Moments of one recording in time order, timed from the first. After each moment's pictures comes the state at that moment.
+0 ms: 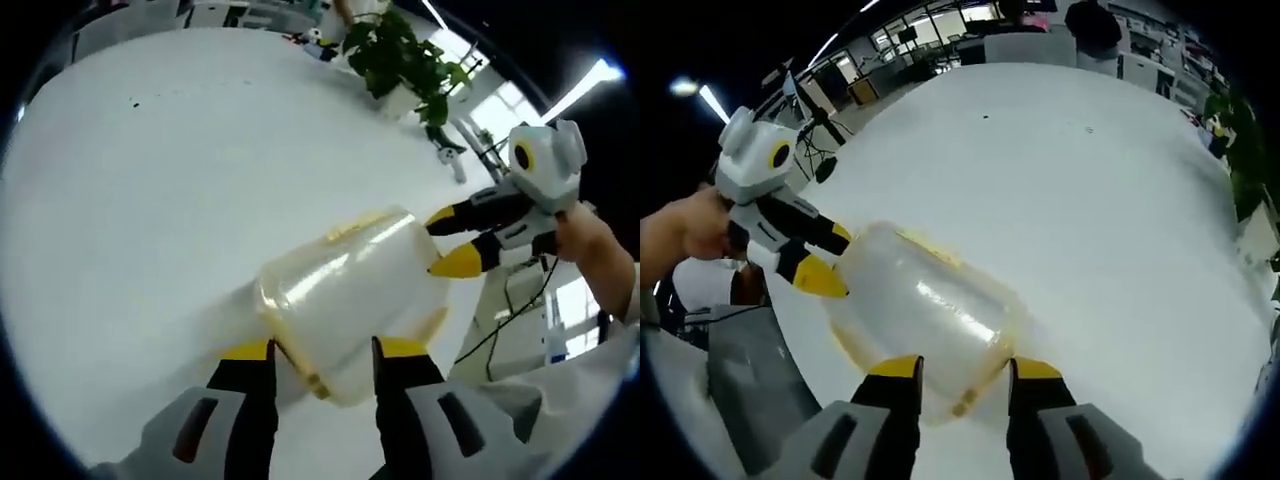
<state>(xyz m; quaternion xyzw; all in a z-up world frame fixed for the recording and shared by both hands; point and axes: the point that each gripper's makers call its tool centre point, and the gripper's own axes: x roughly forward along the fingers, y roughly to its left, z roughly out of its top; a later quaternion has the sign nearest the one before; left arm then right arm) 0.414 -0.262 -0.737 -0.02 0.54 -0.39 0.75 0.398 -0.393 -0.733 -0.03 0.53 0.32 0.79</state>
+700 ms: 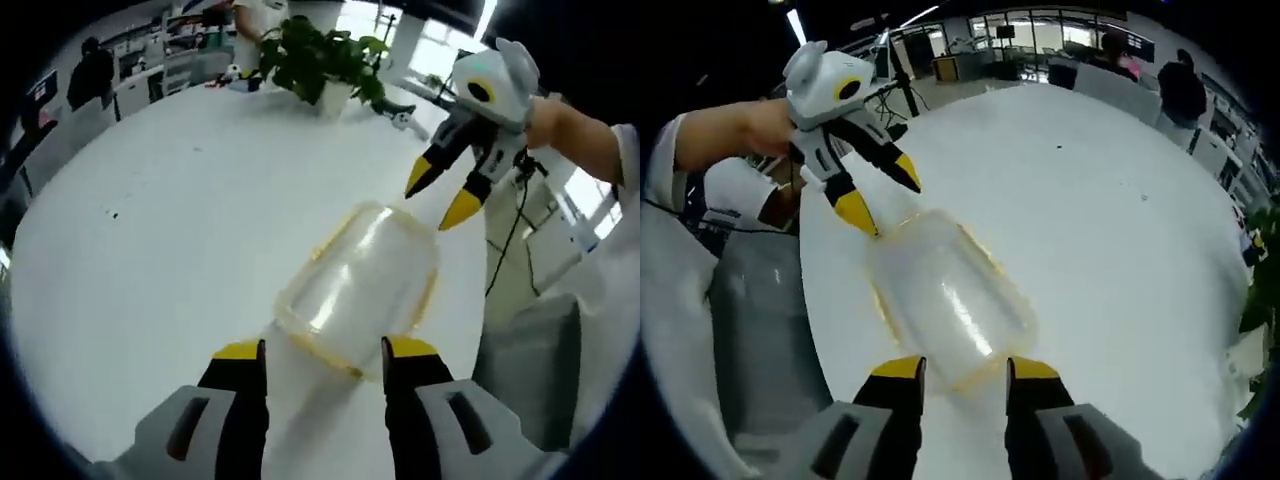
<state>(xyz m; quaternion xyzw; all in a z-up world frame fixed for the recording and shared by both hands) 0.426 -0.253 -0.704 0.15 0.42 -0.50 0.74 0.387 -0.385 -0.703 -0.17 0.46 0.46 0.74</state>
